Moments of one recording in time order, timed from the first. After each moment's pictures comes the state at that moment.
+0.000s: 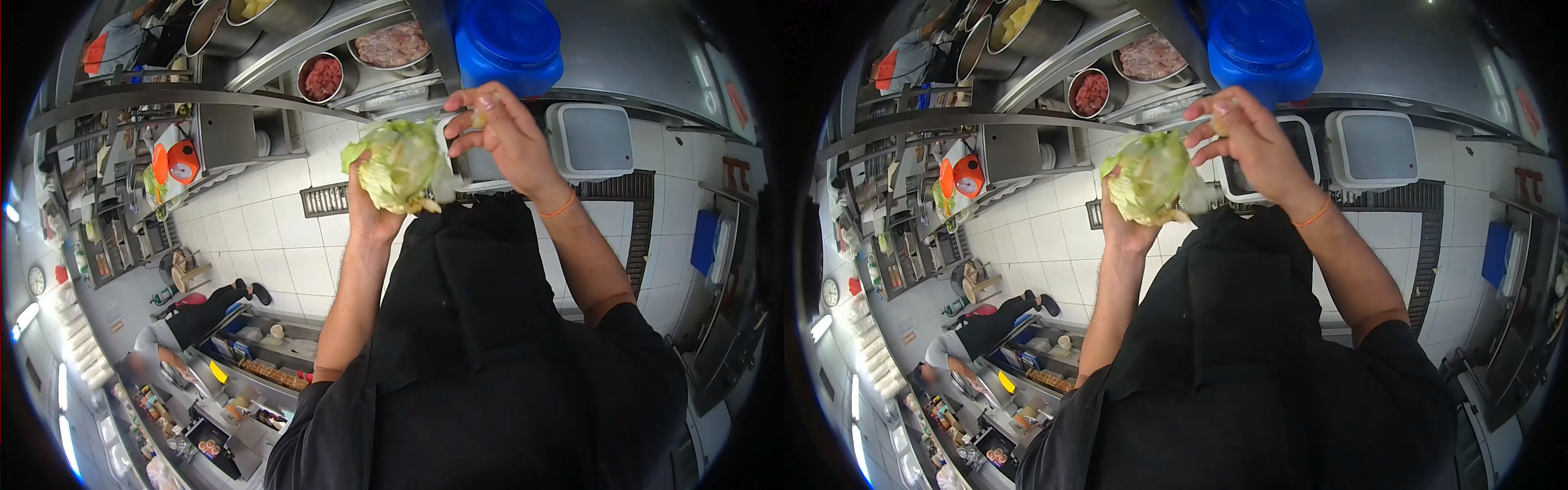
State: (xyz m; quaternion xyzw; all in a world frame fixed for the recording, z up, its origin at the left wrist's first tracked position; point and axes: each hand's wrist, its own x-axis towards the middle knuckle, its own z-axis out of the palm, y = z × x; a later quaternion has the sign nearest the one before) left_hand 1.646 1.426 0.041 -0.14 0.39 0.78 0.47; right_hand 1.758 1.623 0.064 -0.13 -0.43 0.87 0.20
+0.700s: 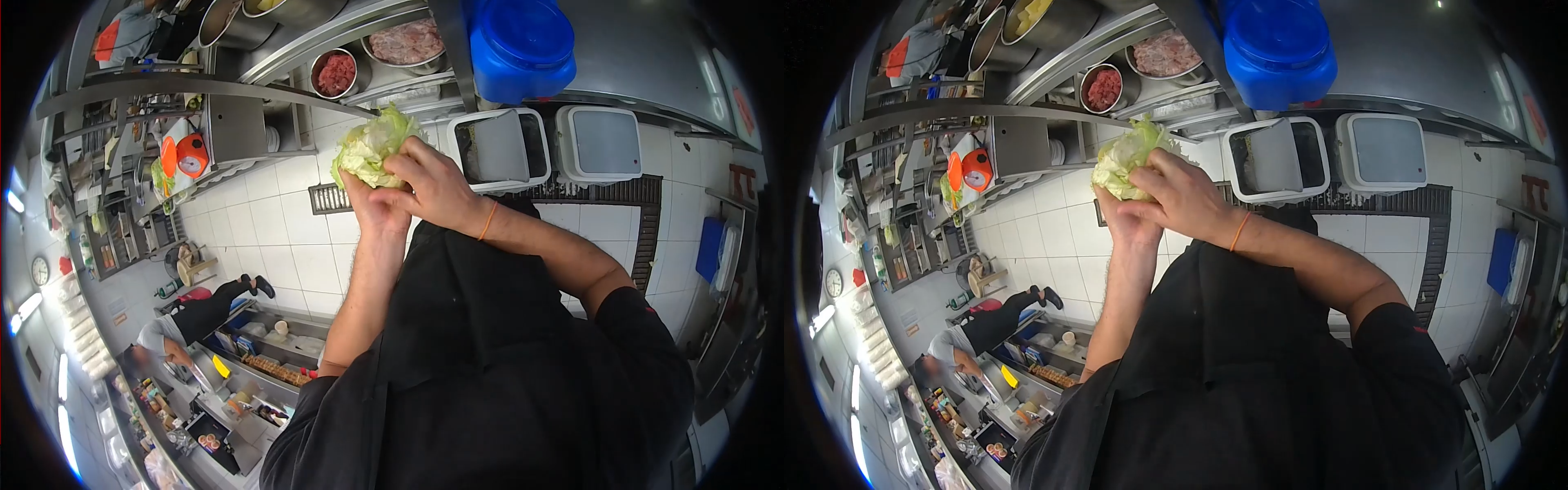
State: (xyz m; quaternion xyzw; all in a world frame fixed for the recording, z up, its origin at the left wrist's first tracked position) left_hand 1.640 1.420 0.032 -0.14 0.37 0.86 0.32; right_hand 1.719 1.525 0.028 -0.03 -0.83 0.48 0.27
